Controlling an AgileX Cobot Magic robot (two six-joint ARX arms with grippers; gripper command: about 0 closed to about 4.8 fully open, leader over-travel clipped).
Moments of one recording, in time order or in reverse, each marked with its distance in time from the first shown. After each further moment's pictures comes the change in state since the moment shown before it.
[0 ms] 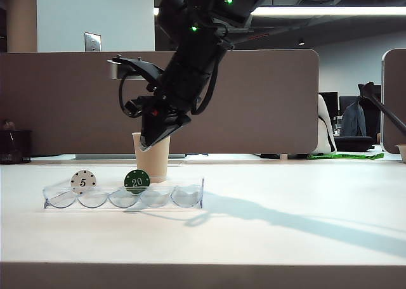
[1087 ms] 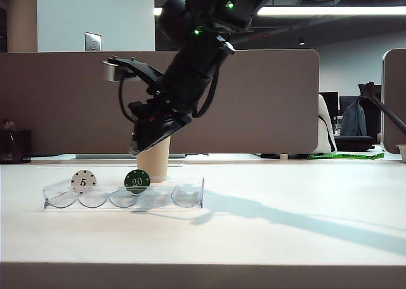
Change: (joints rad) left arm 0.000 0.000 0.000 0.000 0.000 0.000; right arm -0.019 0.010 -0.001 0.007 -0.071 -0.144
